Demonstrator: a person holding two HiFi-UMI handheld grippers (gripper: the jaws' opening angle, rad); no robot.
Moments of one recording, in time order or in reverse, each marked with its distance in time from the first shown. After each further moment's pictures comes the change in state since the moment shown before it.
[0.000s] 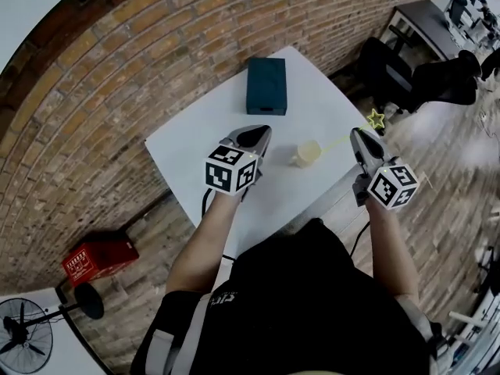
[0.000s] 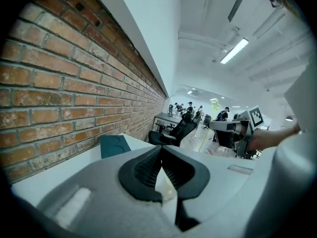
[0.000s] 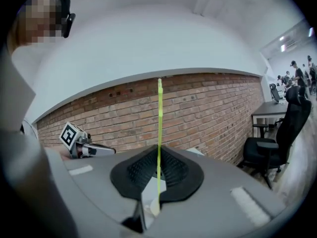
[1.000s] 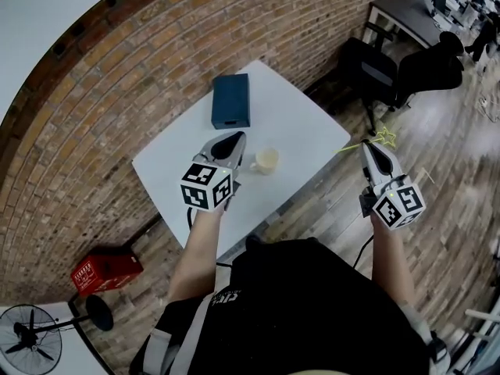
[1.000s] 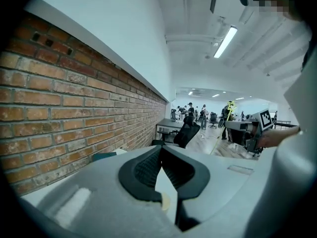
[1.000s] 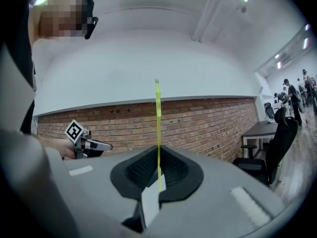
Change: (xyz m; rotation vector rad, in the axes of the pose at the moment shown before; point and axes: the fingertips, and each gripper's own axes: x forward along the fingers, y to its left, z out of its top) left arm 0.029 -0.099 0.049 0.130 -0.082 0.093; right arm -0.151 -0.093 0.048 -0.094 -0.199 -0.024
